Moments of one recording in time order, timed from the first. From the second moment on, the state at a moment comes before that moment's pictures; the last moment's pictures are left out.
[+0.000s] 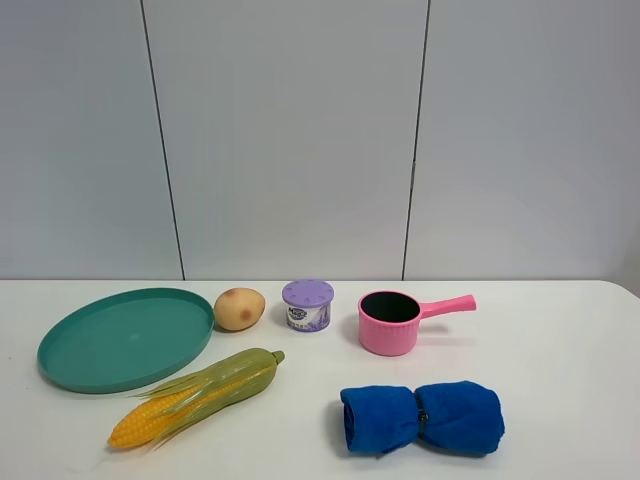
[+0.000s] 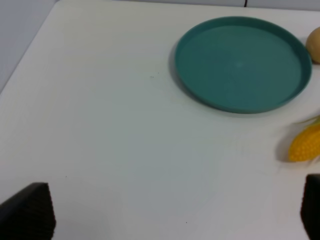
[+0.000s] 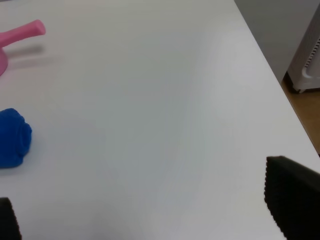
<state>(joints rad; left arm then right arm) 0.16 -0.01 -0.51 -0.03 1.06 0.01 0.03 0.00 -0.49 -0.06 1.07 0.00</state>
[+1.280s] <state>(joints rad) 0.16 -0.01 -0.51 -0.03 1.06 0.01 0.03 0.00 -0.49 -0.06 1.07 0.00</state>
